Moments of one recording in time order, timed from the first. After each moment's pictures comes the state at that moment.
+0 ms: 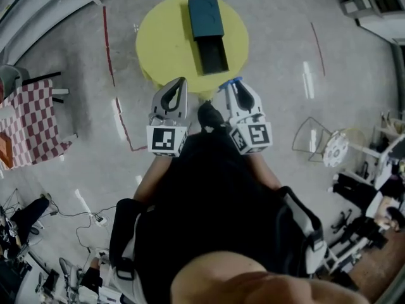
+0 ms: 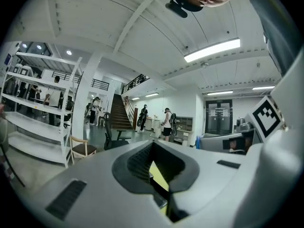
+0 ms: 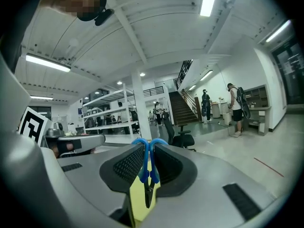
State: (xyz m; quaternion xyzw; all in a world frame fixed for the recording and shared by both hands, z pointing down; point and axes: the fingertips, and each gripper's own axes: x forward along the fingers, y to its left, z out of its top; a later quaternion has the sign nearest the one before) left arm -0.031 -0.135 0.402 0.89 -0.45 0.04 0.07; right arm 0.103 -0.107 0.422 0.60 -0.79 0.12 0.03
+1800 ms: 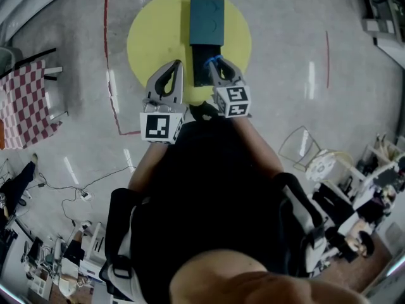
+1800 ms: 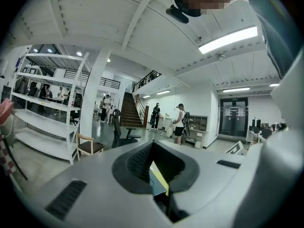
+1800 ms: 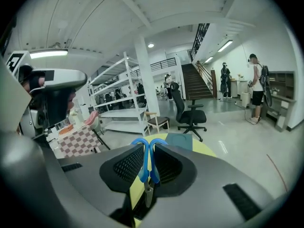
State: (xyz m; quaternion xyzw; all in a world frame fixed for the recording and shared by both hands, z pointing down) left arm 0.021 -0.276 0.426 0.85 -0.52 0.03 0.10; right arm 0.130 -0.286 0.579 0.50 -0.82 0.21 0.17
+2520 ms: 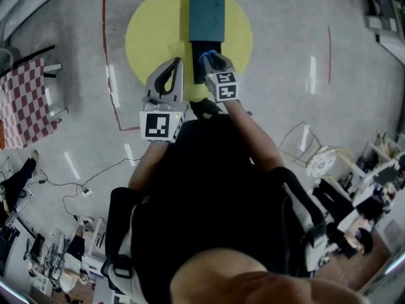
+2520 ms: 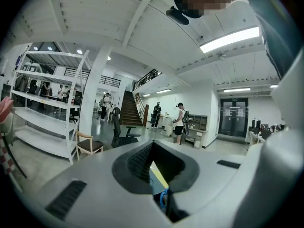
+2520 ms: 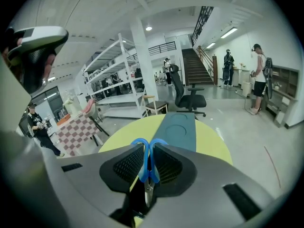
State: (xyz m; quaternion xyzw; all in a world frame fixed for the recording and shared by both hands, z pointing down) left arm 0.023 -0.284 0.434 0.85 -0.51 0.04 0.11; right arm 0.124 -0.303 0.676 0.49 -0.79 0.26 0.25
